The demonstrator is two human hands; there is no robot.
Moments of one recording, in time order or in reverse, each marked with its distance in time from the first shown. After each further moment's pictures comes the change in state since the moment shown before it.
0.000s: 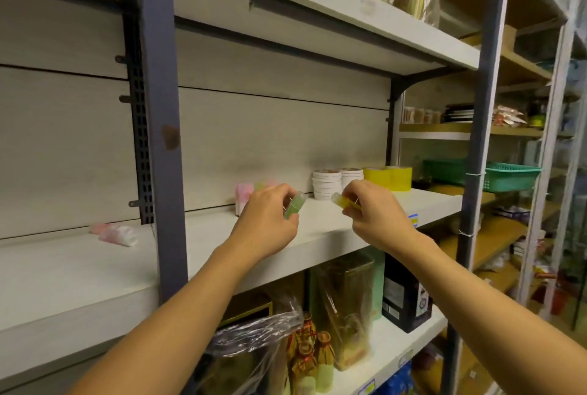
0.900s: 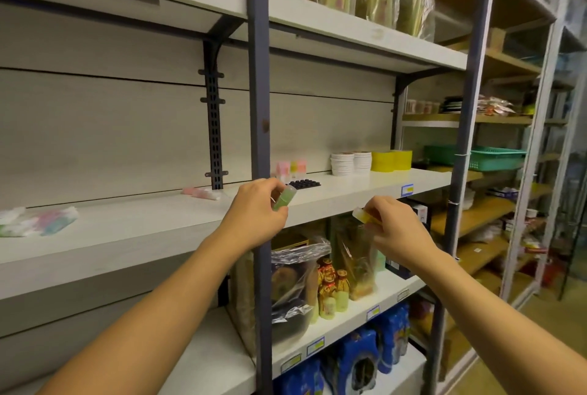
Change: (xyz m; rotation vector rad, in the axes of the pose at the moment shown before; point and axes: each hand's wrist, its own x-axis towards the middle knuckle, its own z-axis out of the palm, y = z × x) left_hand -0.173 0.041 -0.160 0.009 -0.031 -0.071; right_hand -0.172 -0.137 -0.086 0.045 -0.122 0.155
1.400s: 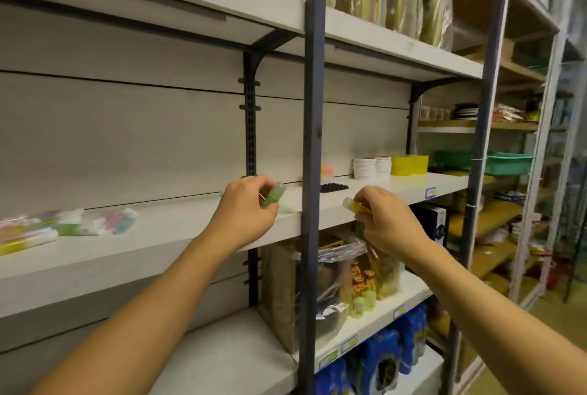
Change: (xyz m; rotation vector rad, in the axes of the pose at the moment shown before) left_hand -0.038 -0.074 -0.099 -0.028 0.062 -0.011; right_hand -0.001 -0.135 0.019 -0.039 0.053 -0.042
